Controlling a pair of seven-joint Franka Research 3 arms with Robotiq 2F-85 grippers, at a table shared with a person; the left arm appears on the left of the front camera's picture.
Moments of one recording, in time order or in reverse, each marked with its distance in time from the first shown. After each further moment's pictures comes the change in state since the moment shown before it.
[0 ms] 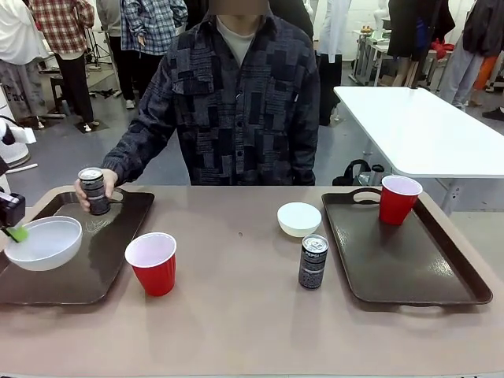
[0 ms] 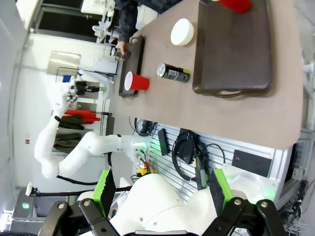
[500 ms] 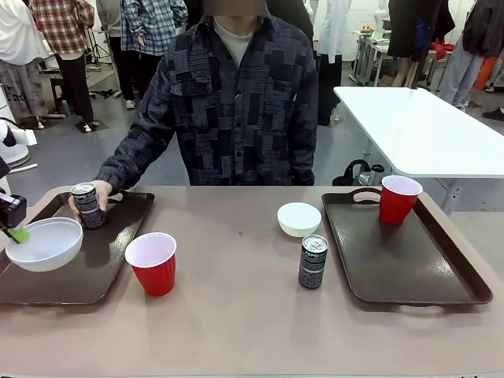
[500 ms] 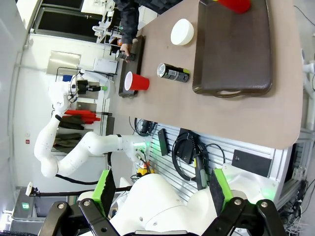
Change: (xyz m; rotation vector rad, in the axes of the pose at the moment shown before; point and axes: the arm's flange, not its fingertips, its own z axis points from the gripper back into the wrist) left arm 0.010 0.005 -0.013 0.010 -0.002 0.007; right arm 0.000 0.000 0.000 0.000 0.000 0.000
